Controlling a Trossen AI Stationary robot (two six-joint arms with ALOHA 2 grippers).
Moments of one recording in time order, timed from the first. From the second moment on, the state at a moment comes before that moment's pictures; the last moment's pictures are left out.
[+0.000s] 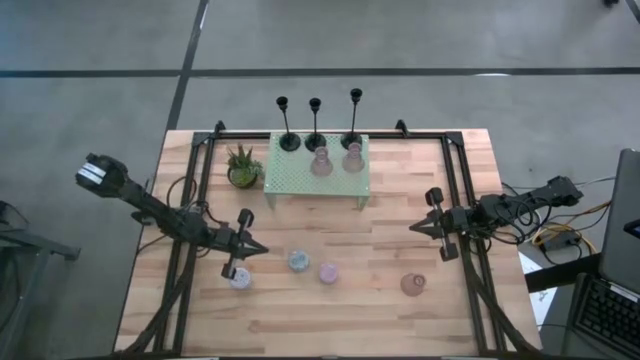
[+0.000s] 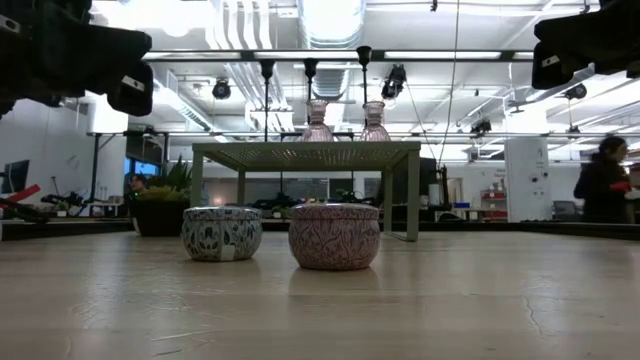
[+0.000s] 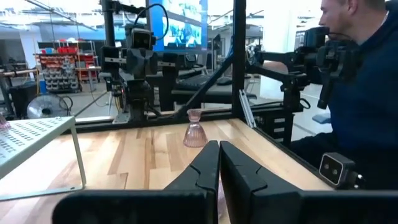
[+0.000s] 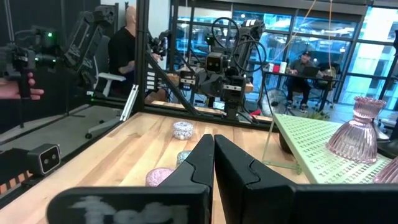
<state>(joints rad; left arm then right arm) -0.45 1.08 0.01 1.22 -0.23 0.03 0.33 0.16 0.10 0.13 0.16 -0.08</state>
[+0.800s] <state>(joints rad) -0.45 1.08 0.01 1.23 -0.23 0.02 0.33 0.16 0.10 0.13 0.16 -0.08</state>
